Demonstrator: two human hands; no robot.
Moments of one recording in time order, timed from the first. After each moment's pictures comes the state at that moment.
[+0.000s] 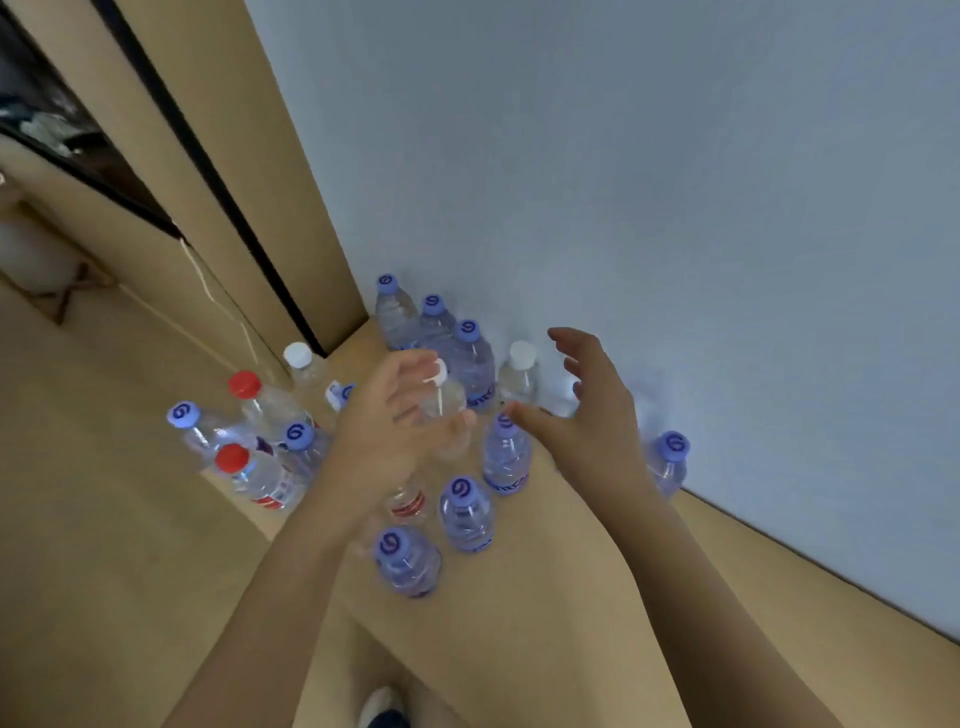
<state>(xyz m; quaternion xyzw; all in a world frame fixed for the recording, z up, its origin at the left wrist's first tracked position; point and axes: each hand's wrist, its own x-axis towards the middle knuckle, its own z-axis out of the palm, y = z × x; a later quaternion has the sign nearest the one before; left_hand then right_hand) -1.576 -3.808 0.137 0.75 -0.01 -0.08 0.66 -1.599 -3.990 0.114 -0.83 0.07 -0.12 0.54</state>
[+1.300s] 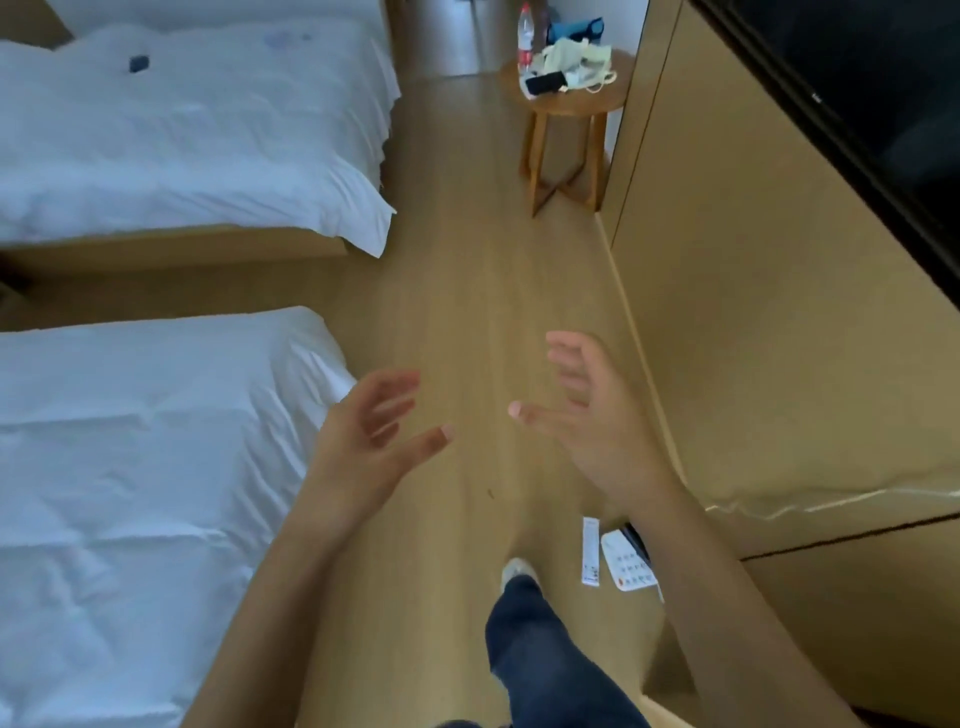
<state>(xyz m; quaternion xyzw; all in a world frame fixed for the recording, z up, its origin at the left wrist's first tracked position) -1.512 -2.988 0.089 0.72 0.37 0.19 0.55 -1.350 -3.122 0.079 -0.73 -0.26 0.27 0.56</state>
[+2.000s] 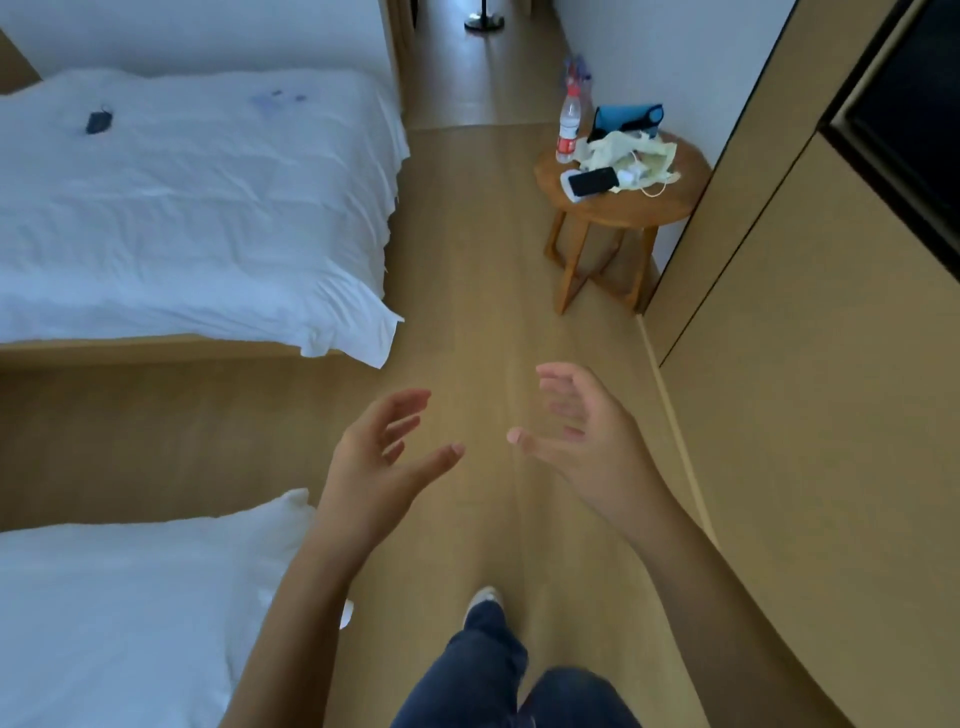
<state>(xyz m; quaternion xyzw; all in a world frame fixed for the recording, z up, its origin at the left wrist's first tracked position) -1.157 -2.524 0.080 0.73 0.37 0.20 0.55 -1.001 -2.656 0.080 -0.76 -0.30 0.27 0.51</state>
